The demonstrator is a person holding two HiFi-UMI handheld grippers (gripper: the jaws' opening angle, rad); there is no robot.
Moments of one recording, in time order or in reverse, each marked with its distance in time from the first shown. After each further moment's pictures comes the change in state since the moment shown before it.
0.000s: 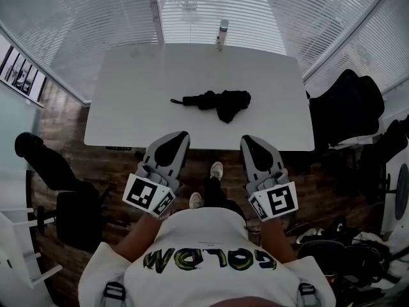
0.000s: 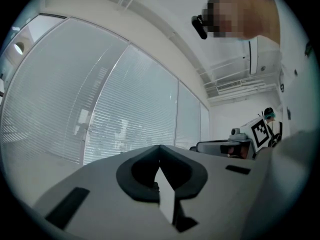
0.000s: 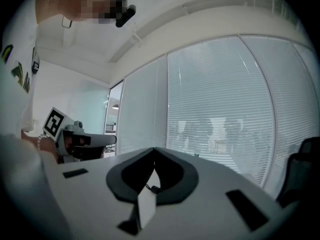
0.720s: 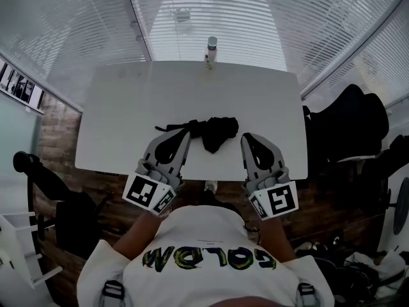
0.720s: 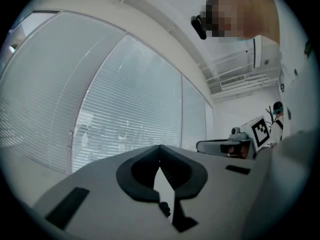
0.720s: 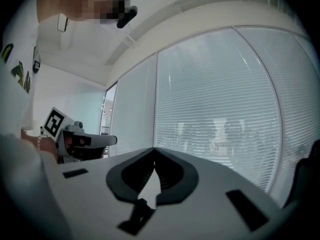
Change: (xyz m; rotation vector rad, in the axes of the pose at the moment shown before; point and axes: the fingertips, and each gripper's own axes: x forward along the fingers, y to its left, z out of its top) left arm 0.170 0.032 0.002 0.026 0.009 0.011; right arm 0.083 -0.152 0.000 0.006 -0.022 0.011
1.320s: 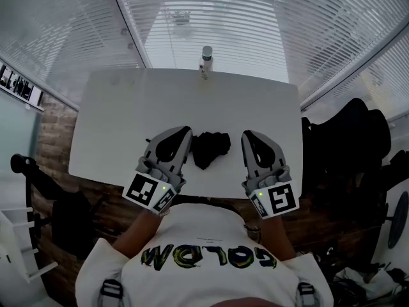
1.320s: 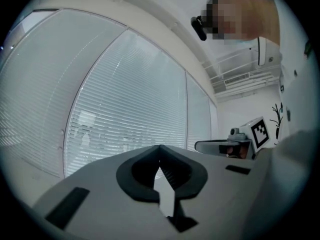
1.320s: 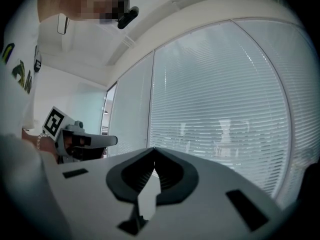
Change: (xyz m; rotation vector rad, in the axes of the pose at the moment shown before) left arm 0.092 0.018 -0.005 -0.002 -0.006 0.026; right arm 0.051 -0.082 -0.005 -0.009 -0.008 0.041
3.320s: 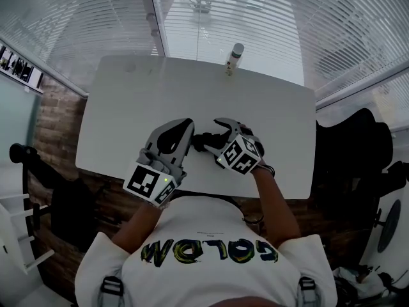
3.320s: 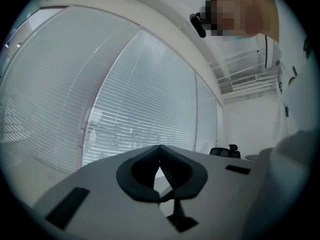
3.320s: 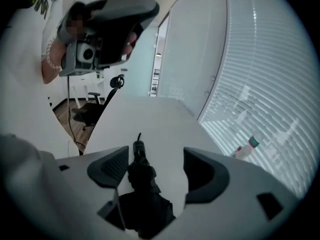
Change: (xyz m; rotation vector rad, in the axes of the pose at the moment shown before) left arm -0.045 0.101 0.006 -0.046 0.020 0.048; right arm 0.142 0.142 -0.195 -0.389 0.683 0.598
